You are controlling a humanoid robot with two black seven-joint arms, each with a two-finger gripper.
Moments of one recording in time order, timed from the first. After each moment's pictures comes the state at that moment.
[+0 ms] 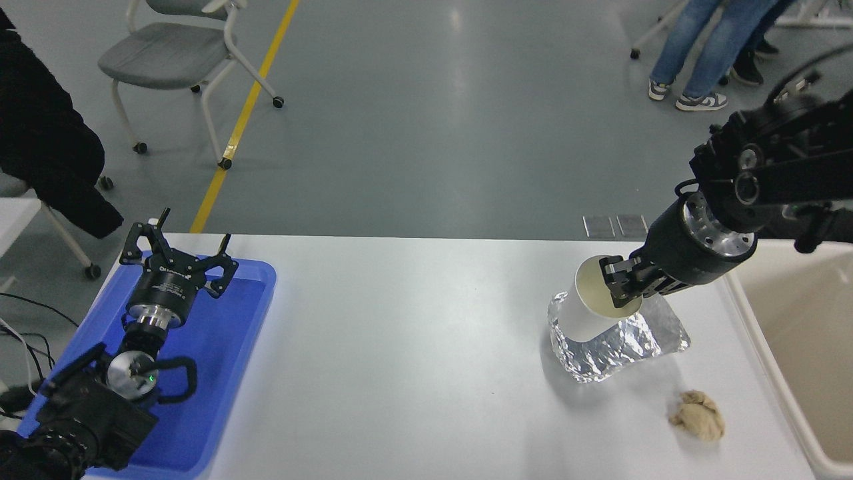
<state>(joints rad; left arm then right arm) -0.64 0.20 -0.88 -0.20 -0.21 -0.79 -0.30 2.38 -0.27 -1.35 1.65 -0.19 0.55 0.10</state>
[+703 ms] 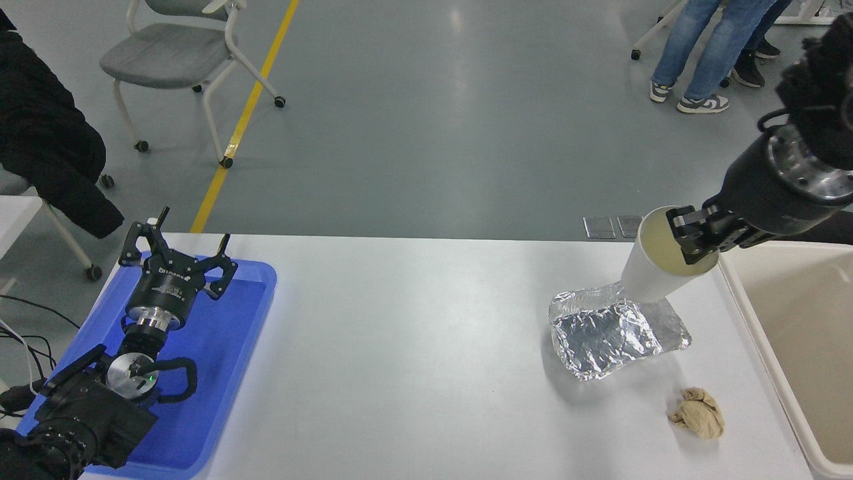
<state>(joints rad) -0.63 0.20 -0.88 -0.20 -0.21 -0.79 -0.30 2.49 -0.47 -1.56 1.57 -0.40 0.61 0.09</state>
